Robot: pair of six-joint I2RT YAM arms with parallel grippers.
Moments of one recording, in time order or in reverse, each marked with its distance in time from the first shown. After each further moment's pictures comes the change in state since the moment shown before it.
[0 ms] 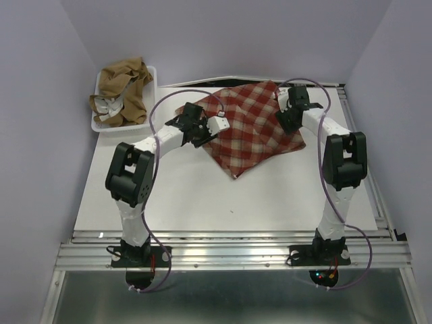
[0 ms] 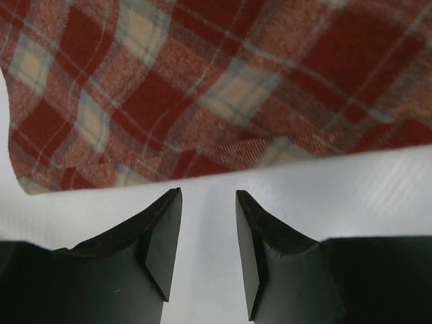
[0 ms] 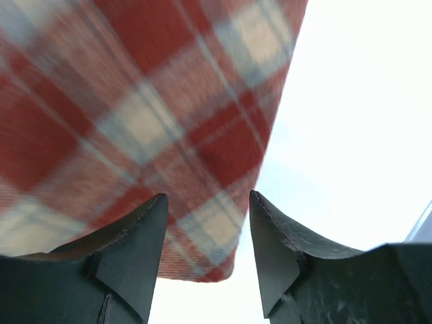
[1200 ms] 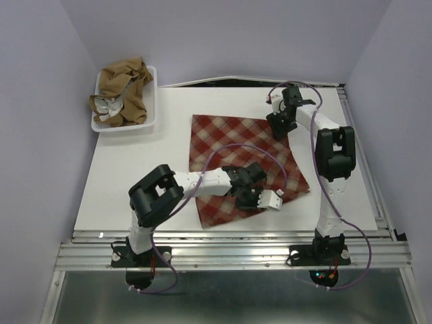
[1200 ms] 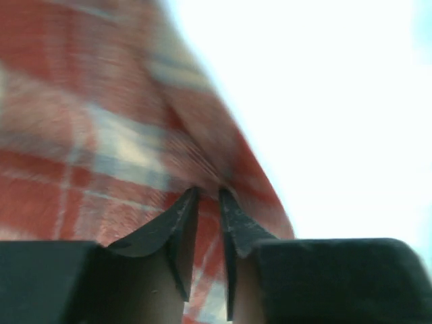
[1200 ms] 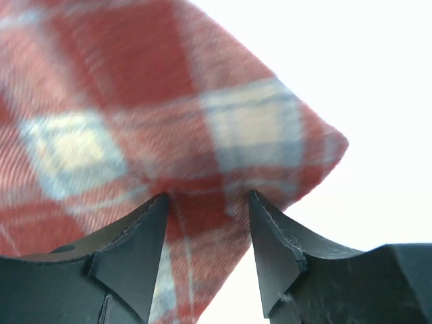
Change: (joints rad) left arm -0.605 0.037 -0.087 -0.159 0.098 -0.052; right arm 0.005 0.180 0.209 -0.157 -0.230 0.081
